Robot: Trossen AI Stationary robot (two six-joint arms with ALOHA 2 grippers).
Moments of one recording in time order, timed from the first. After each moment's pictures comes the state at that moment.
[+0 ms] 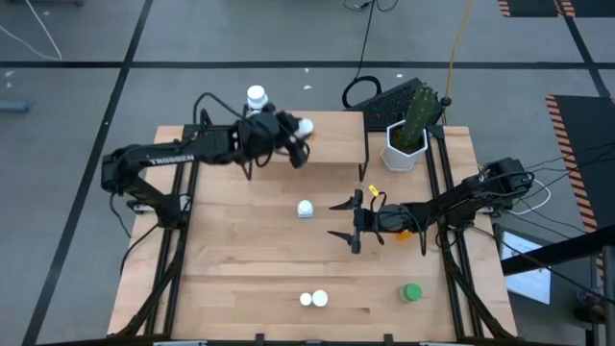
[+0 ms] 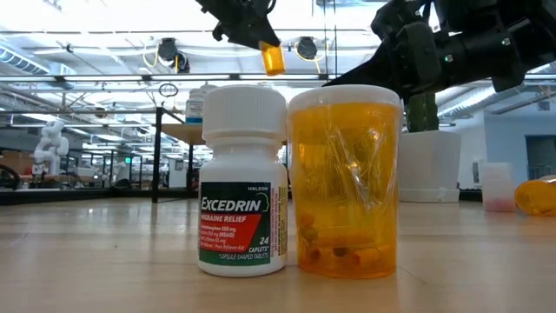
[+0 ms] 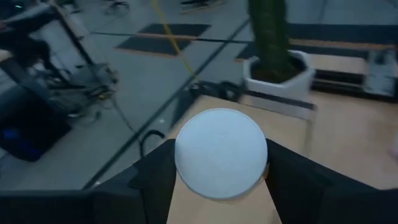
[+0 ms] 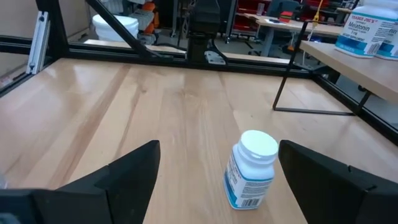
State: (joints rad) left arm 0.24 1.49 1.35 -0.23 -0.39 0.10; right arm 0.22 1.52 0.43 0.87 0.31 -0.04
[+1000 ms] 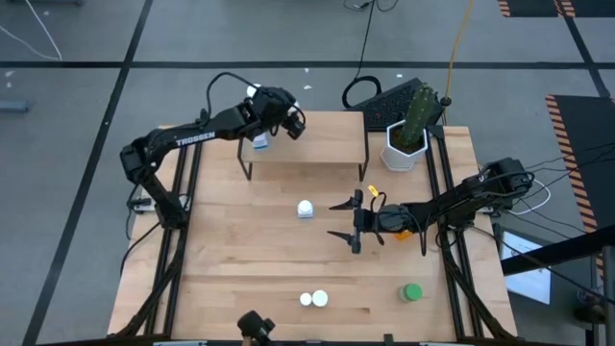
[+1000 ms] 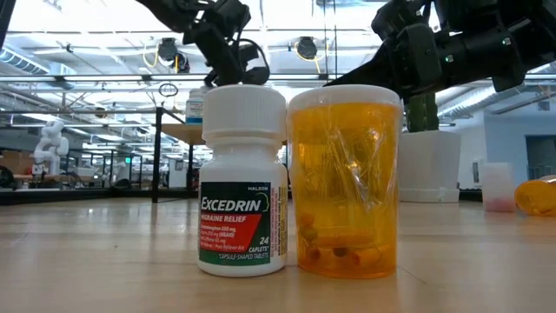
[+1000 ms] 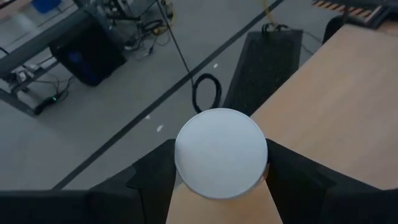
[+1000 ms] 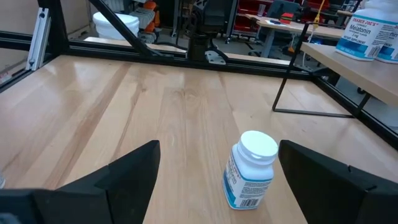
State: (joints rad) left arm 0.53 1.67 1.38 -0.29 -0.39 0.07; right arm 0.22 1.52 0.43 0.87 0.31 -0.06
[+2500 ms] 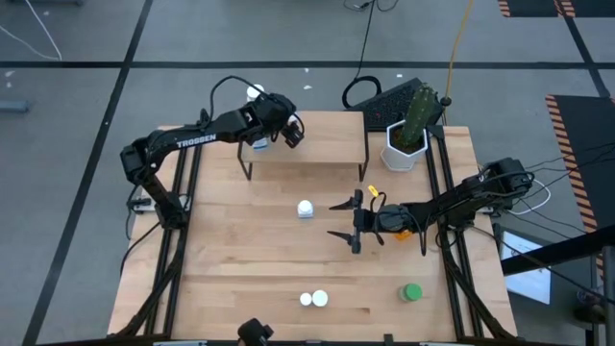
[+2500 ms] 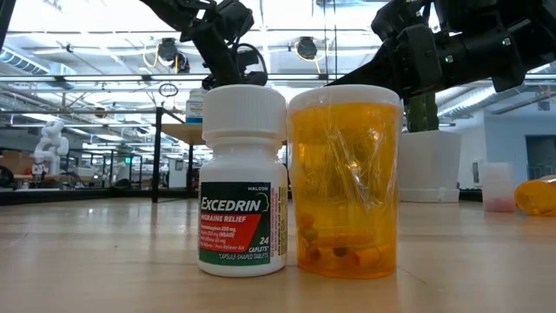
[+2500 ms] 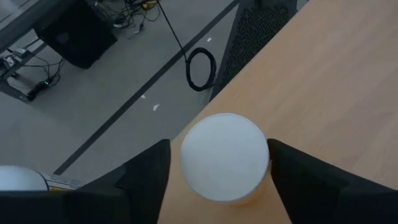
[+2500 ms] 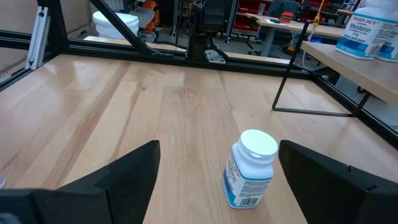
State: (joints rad) left arm 0.50 1.67 1.38 -0.41 -0.39 0.05; right arm 0.22 1.52 0.43 0.87 0.31 -0.05
